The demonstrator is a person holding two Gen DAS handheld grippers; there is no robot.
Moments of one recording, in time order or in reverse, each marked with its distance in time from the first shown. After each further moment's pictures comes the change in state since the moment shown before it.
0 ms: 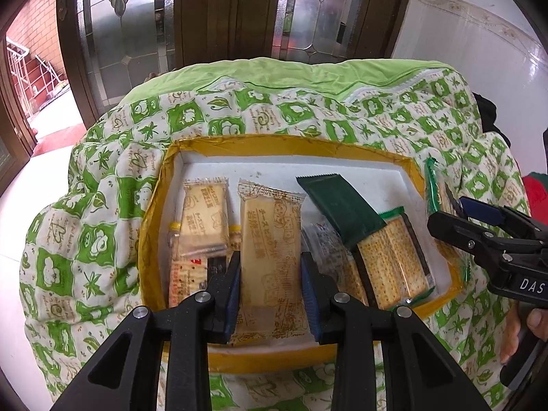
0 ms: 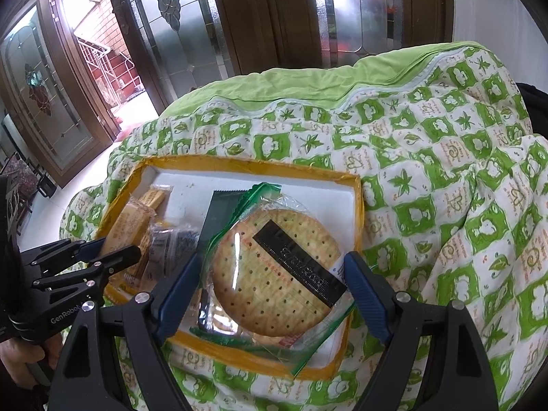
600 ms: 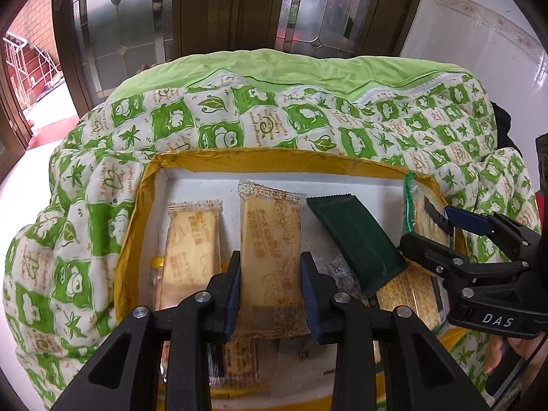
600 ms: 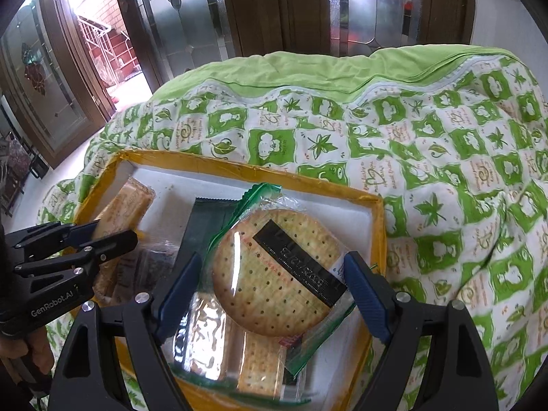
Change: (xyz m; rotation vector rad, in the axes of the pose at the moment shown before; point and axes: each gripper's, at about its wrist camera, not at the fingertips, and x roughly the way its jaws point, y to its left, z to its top) left arm 0.039 0.004 0.030 -0.025 0.037 -0.009; right arm 0.053 0.003 0.023 -0.068 0.065 -0.033
